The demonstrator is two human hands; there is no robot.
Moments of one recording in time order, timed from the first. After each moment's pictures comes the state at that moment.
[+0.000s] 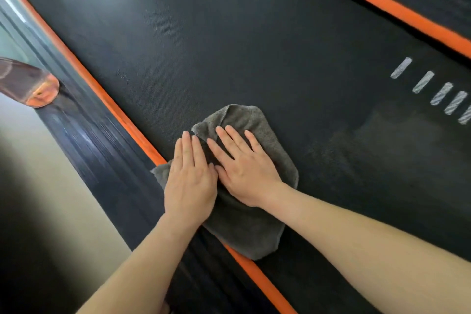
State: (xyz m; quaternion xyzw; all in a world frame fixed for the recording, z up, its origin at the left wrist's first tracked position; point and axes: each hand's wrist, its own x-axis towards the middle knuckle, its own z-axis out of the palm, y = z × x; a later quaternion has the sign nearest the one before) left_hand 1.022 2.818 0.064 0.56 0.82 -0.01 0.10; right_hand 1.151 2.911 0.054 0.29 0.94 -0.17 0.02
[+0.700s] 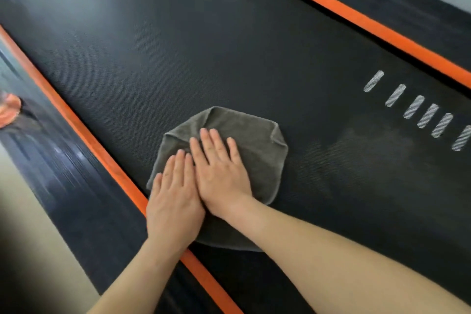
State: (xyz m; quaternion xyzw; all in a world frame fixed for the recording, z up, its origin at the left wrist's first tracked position) left_hand 1.052 2.837 0.068 0.56 0.82 -0.03 0.08; right_hand 1.138 2.928 0.061 0.37 0.91 -0.20 0.04
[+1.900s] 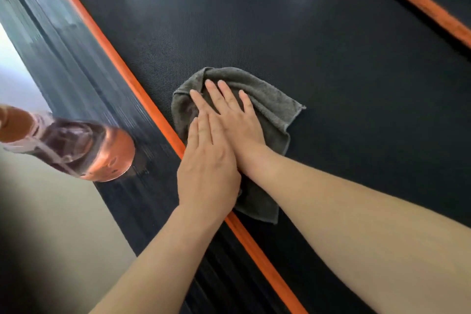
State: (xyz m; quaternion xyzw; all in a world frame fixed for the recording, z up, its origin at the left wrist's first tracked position) left_hand 0.780 2.941 0.113 0.50 0.85 0.06 0.14; right_hand 0.798 3.039 0.059 0.31 0.94 -0.10 0.07
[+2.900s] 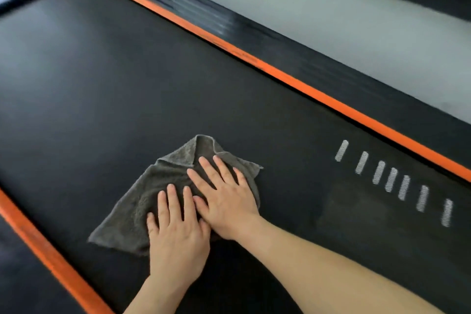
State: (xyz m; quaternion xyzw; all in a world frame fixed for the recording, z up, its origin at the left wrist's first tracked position) left_hand 1.013 2.944 0.065 0.58 0.80 -0.07 0.14; right_hand 1.116 3.044 0.063 0.41 0.89 -0.19 0.06
